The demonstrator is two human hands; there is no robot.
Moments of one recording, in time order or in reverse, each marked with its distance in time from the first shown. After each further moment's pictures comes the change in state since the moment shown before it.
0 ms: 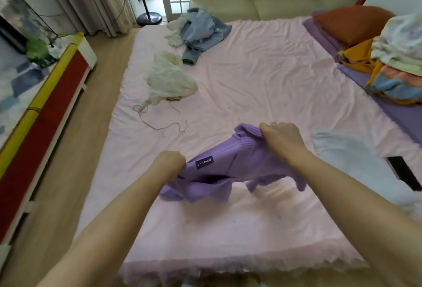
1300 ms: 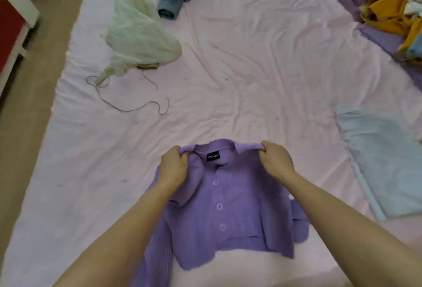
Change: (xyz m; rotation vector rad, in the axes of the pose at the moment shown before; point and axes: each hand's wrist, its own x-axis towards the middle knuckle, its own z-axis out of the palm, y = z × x) left_hand 0.196 0.021 0.134 -1.276 0.457 -0.424; right_hand 0.068 -0.067 0.248 0.616 -0.268 0.492
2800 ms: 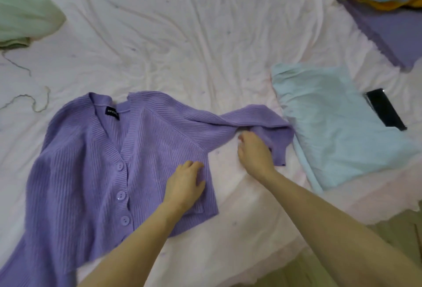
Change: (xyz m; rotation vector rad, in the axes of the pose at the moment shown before) left_hand -0.044 0.083 0.263 0.435 -0.450 0.416; right_hand 0.035 0.225 0.027 0.054 0.106 0.101
